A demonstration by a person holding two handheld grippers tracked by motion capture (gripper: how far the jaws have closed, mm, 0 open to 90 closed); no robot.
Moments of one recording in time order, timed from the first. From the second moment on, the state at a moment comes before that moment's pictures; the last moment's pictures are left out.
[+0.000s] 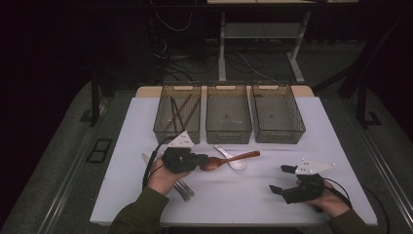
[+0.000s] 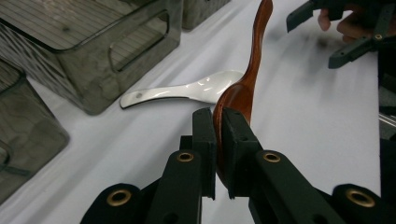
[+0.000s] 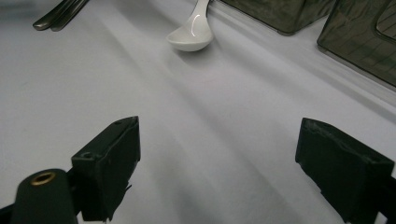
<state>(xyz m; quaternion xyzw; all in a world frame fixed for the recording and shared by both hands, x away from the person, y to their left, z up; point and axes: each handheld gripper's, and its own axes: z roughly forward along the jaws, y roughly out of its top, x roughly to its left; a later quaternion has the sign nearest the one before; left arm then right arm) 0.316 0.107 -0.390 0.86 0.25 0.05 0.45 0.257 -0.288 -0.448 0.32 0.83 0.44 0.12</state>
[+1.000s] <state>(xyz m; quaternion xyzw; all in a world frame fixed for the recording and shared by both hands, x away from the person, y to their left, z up) 0.369 0.102 -0.359 0.84 0.29 0.12 0.45 0.257 -0.289 -0.448 0.32 0.83 0.44 0.12</state>
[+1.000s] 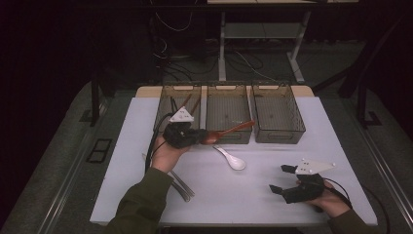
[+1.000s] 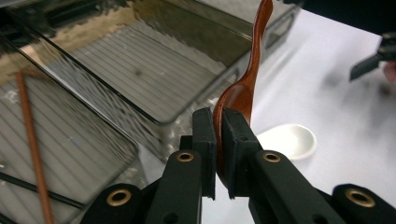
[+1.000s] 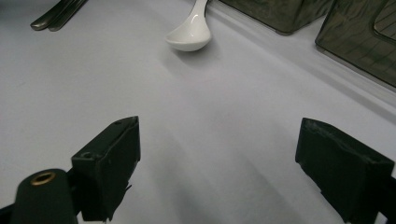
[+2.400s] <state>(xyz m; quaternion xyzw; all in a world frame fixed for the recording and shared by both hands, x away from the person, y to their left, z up) 0.448 0.057 -0.373 0.82 0.40 0.18 0.37 0.256 -0.289 -0.447 0.32 0.83 0.44 0.12</state>
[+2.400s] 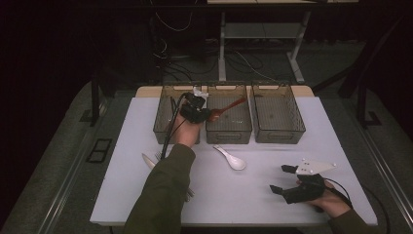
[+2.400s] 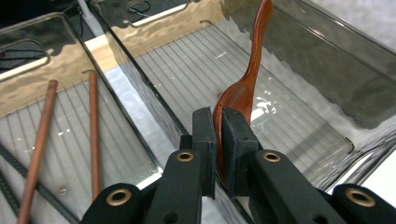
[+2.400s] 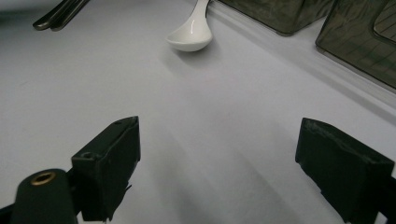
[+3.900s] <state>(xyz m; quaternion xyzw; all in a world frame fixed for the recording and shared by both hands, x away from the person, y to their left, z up) 0.345 0.092 -0.373 0.83 0.27 0.09 0.48 0.275 -0.287 -0.431 0.36 0.81 0.45 0.09</state>
